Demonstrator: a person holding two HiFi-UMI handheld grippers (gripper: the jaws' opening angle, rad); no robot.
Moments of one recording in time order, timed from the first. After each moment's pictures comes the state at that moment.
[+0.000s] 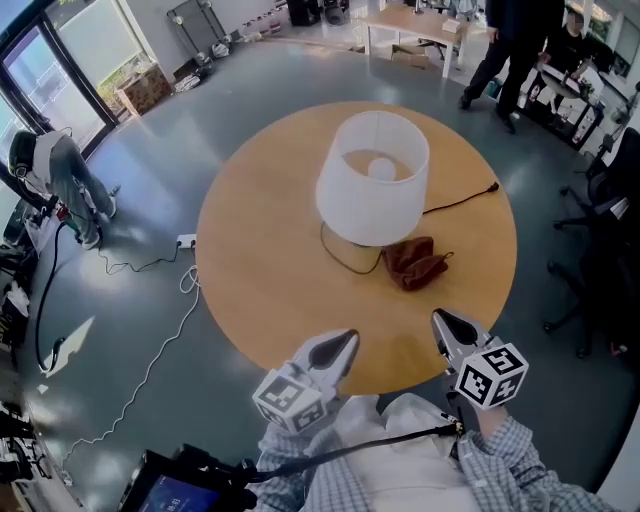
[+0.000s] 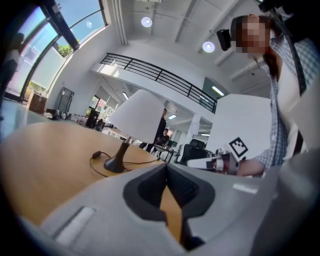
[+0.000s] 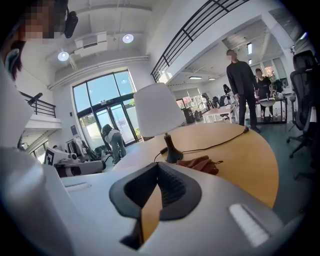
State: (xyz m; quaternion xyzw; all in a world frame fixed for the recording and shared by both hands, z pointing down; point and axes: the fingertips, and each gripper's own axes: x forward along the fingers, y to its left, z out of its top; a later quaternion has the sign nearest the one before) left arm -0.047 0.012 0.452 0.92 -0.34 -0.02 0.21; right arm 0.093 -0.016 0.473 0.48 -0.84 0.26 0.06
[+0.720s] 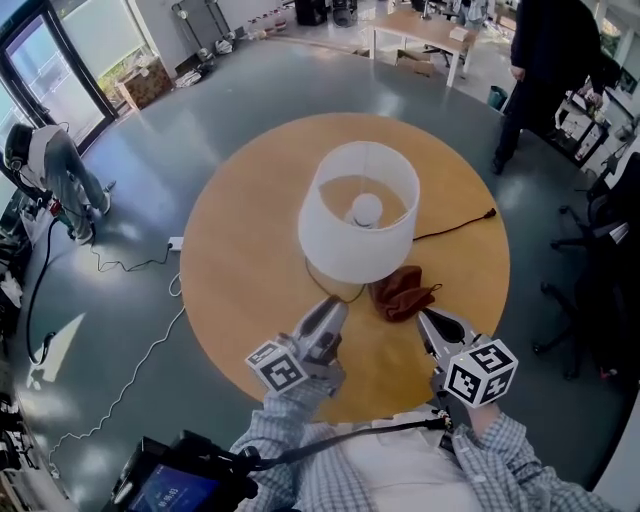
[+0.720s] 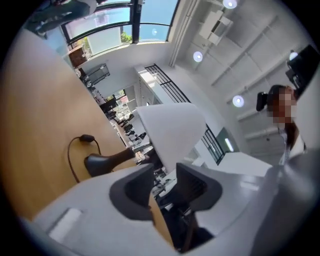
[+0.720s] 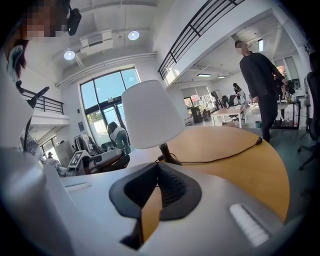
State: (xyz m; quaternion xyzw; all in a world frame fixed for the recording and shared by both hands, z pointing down) left arm -0.052 -0.106 0.460 0.83 -0.33 -0.25 0.37; right arm 0.096 -0.083 0.467 0.44 -0.86 0.25 0.08
